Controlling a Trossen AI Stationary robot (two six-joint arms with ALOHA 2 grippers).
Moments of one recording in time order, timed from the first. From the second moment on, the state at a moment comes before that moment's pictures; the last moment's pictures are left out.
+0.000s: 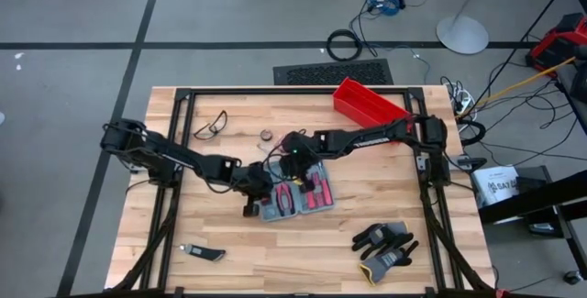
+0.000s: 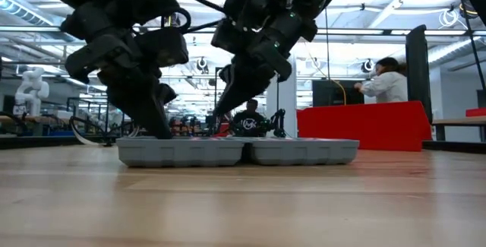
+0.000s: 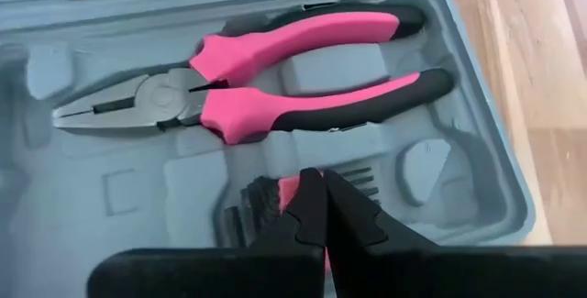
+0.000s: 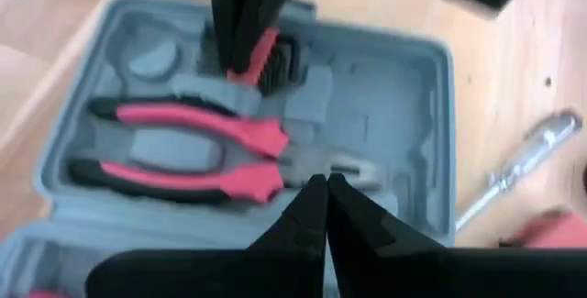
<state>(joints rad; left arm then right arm) -0.15 1.53 0.66 -0.05 0.08 -0.15 -0.09 1.98 1.37 -0.28 -0.24 -0.37</state>
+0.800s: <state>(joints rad) -0.13 1.52 0.69 -0.15 0.07 -0.28 -0.12 2.13 1.37 -0.20 -0.22 -0.27</state>
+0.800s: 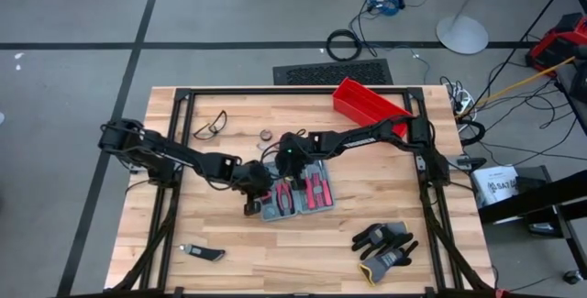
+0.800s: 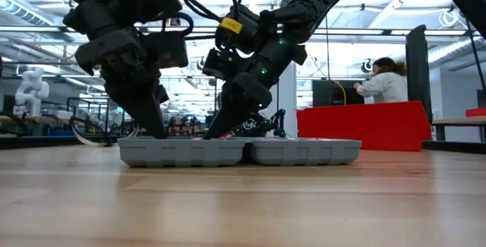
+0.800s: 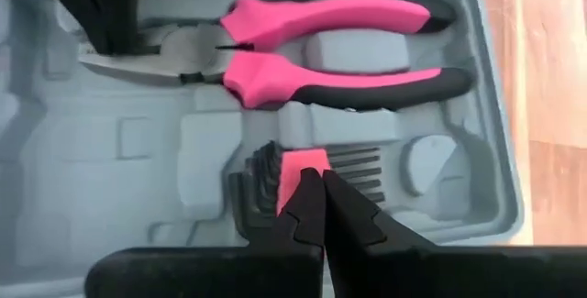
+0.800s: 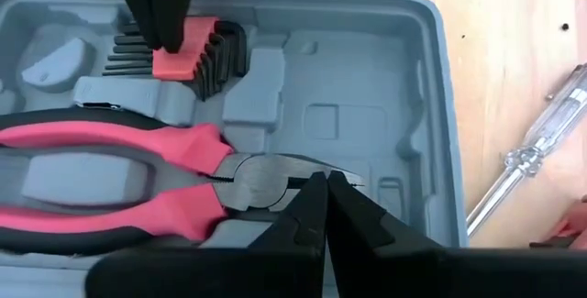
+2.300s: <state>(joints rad) 0.01 1.39 0.75 -0.17 -0.17 -0.01 -0.11 1.93 1.36 -0.27 -0.11 -0.36</state>
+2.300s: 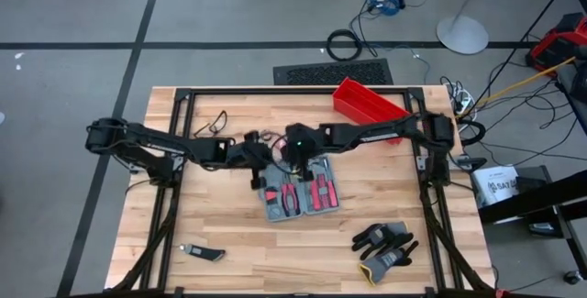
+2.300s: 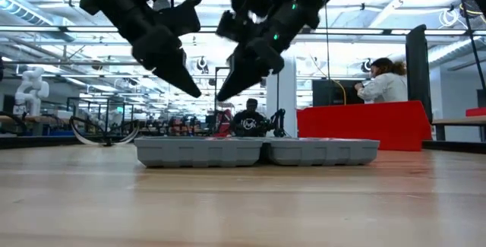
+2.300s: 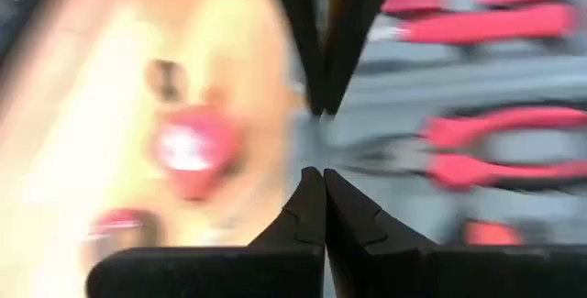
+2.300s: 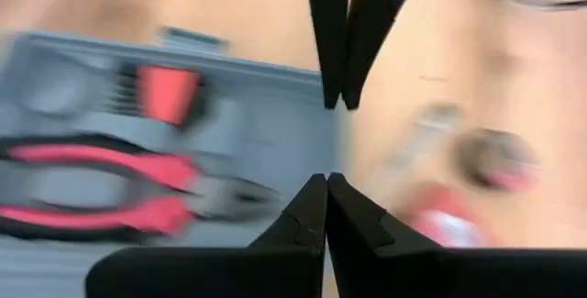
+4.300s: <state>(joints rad) 0.51 1.62 0.75 -0.16 0.21 0.56 -0.36 1.95 1.37 -0.24 -0.05 -0.09</state>
